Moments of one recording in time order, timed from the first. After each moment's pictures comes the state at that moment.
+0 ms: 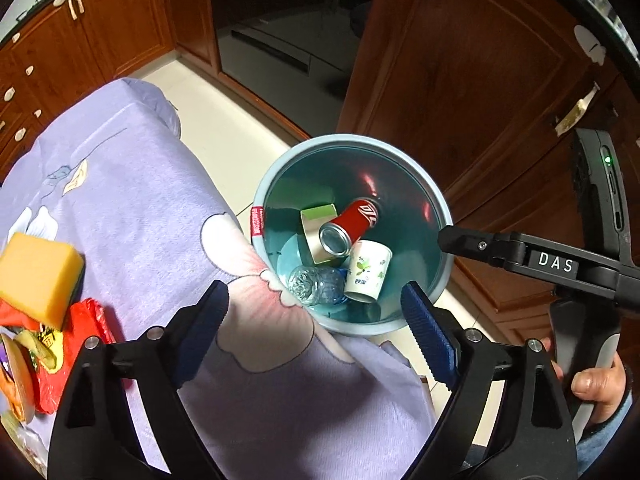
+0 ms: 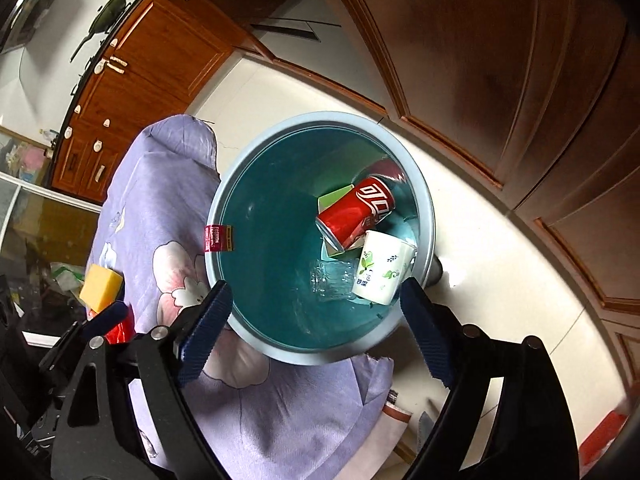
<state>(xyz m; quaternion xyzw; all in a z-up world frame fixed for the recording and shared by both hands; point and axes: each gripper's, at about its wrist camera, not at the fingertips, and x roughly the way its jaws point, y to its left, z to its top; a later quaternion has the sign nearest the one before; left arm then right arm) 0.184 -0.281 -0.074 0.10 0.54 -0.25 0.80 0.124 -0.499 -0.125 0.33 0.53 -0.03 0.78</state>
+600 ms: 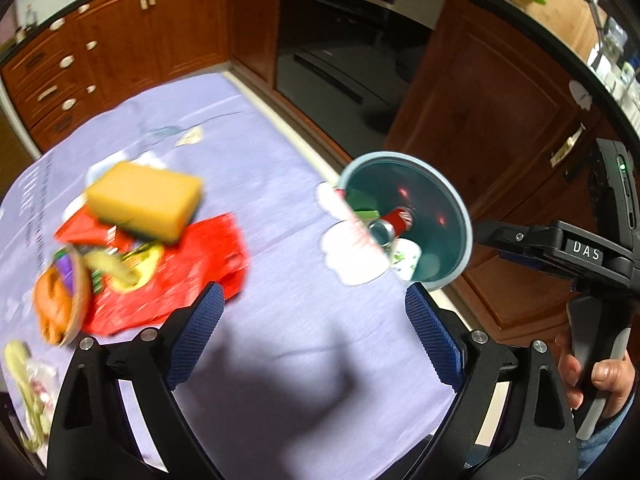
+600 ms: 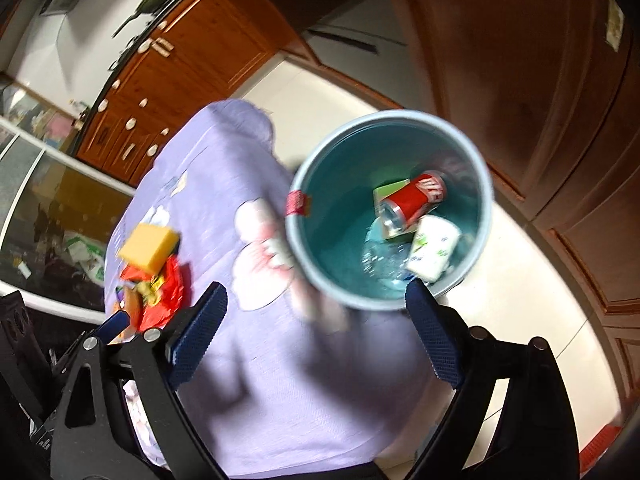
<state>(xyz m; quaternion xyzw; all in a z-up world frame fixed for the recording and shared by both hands) 0.133 -0.161 -0.032 0.04 0.50 -0.19 0.84 0.098 -0.418 -0.066 0.30 0.51 0.01 0.81</state>
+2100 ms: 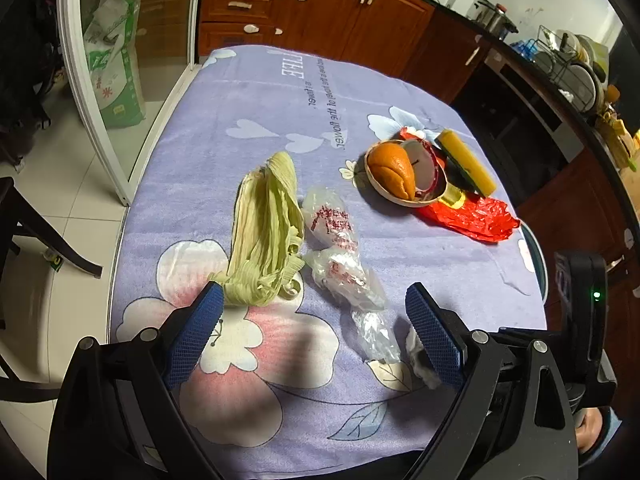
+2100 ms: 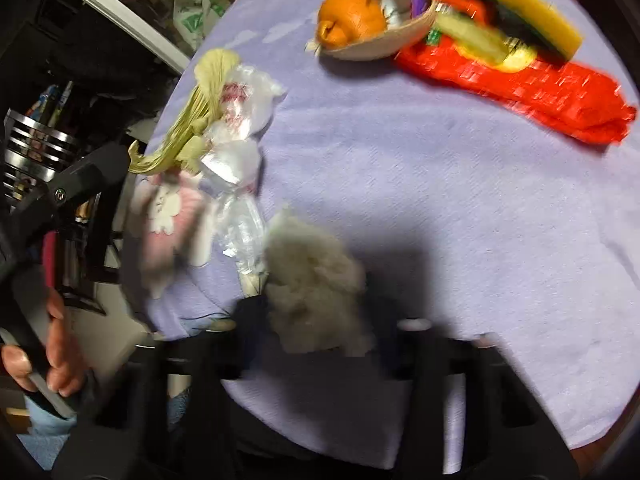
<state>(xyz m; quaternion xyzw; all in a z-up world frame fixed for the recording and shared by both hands) 0.017 0.168 -0.047 -0.15 0.48 0.00 0.86 0.051 -0.051 -0.107 0.01 0.62 0.30 0.73</state>
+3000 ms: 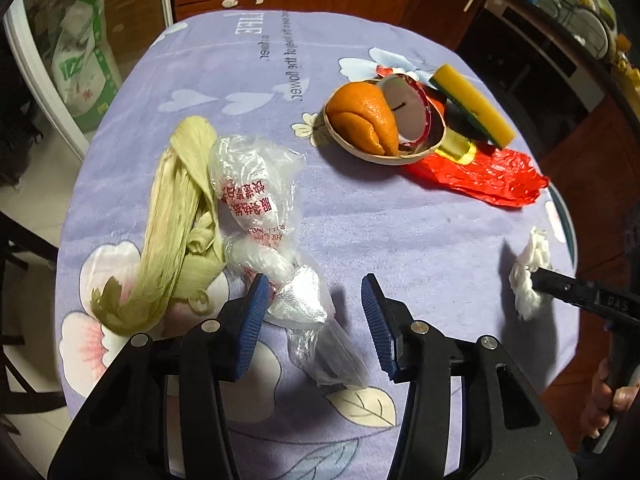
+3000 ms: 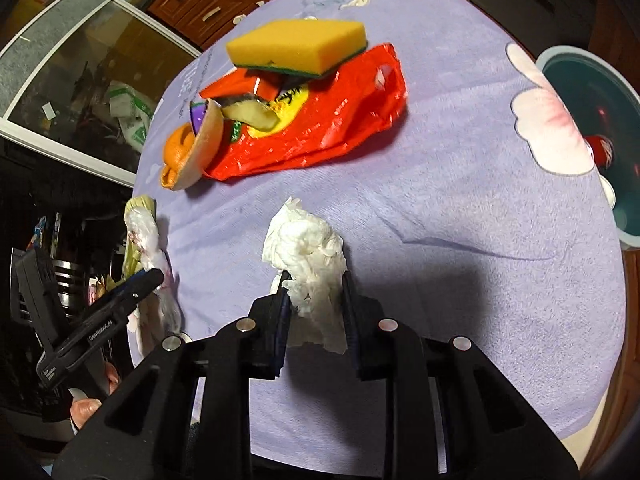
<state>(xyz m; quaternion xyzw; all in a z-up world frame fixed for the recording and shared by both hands) 0.066 0.101 -0.093 -0.08 0.54 0.00 0.84 0.096 -0.192 -0.110 0.18 0.59 0.19 0.76</state>
